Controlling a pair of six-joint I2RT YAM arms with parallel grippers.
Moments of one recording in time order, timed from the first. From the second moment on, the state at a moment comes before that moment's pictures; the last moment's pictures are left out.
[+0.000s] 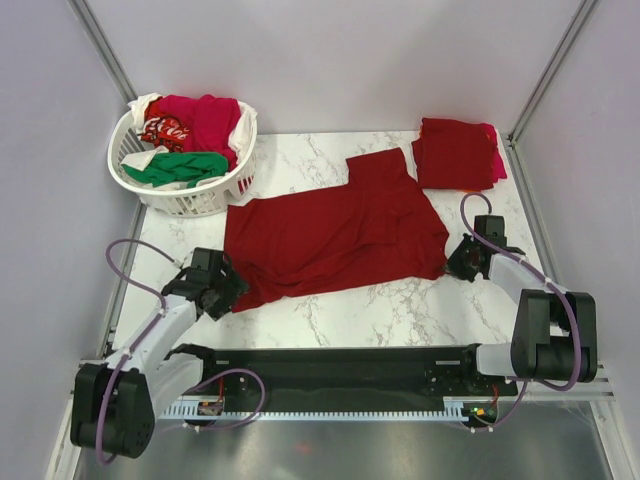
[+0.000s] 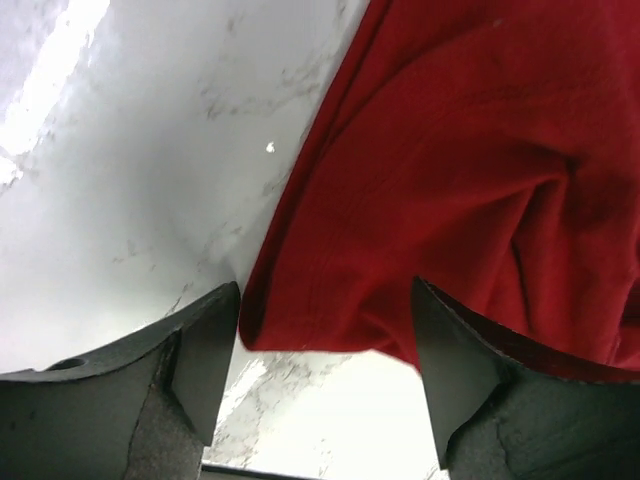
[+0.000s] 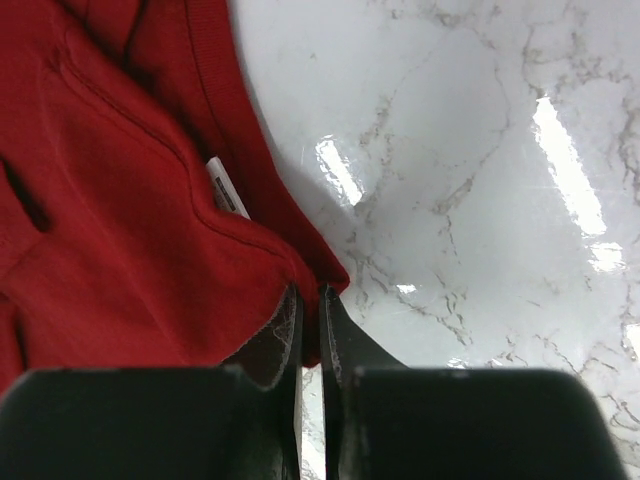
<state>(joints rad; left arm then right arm) -0.17 0.95 0.42 -0.56 -0.08 -0.93 -0.10 1.35 0.62 -0.31 -0.11 0.59</state>
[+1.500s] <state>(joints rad) -0.19 0.43 0.64 -1.13 0.07 -1.01 -0.40 0.93 0.61 -0.54 0.10 0.68</state>
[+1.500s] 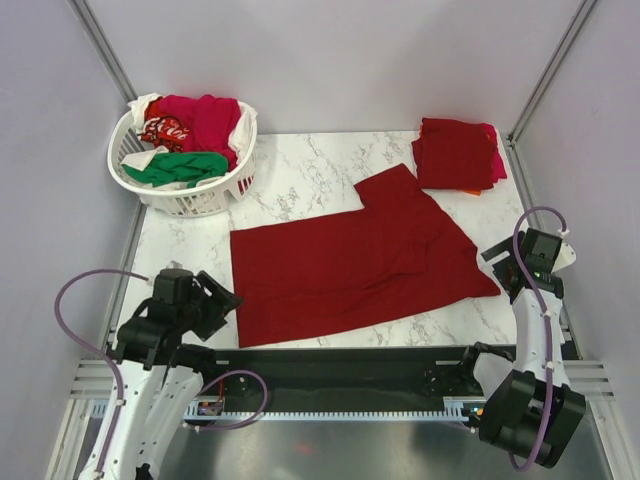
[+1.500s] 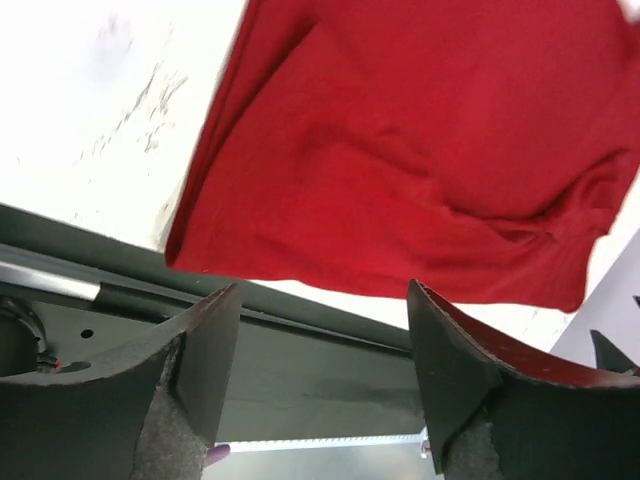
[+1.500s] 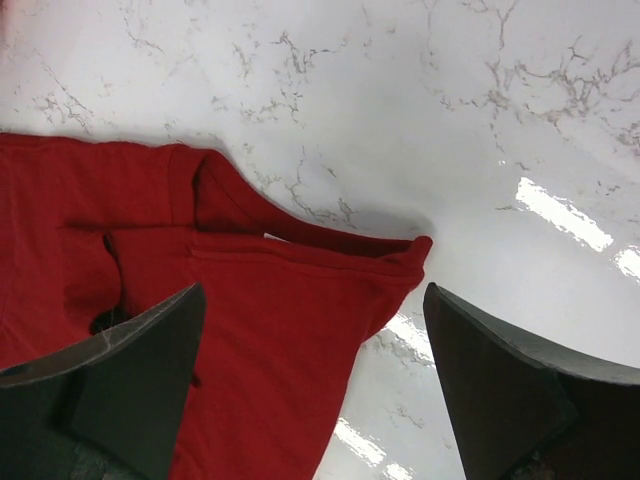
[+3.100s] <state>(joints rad) -0.32 1.03 0.42 -0.44 0.03 -0.77 0.20 1.40 0.63 -0.20 0.02 0.63</state>
